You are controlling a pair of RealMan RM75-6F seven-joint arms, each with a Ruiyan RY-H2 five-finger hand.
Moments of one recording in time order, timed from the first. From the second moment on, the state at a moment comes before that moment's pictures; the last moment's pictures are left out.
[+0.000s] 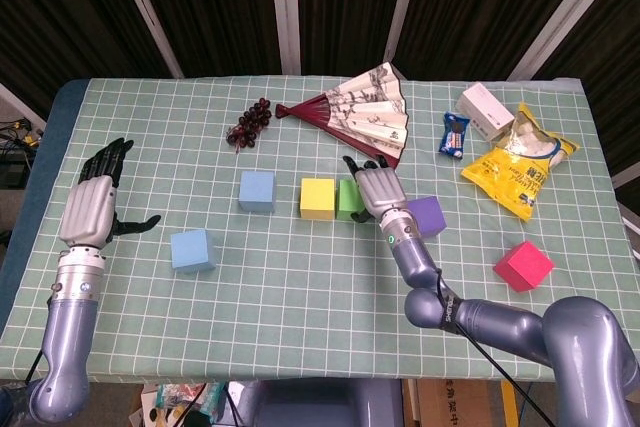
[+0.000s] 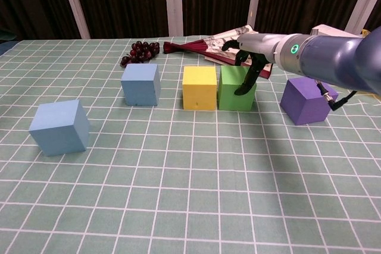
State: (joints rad) left arm -0.53 -1.22 -0.32 -2.02 0.83 1.40 0.40; right arm 1.06 -1.64 0.26 -1.27 -0.56 0.85 -0.52
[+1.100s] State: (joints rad) left arm -0.54 -1.22 -0.32 -2.02 0.82 1.40 0.40; right arm 1.05 -1.66 0.27 -1.26 -0.56 0.85 -0.52
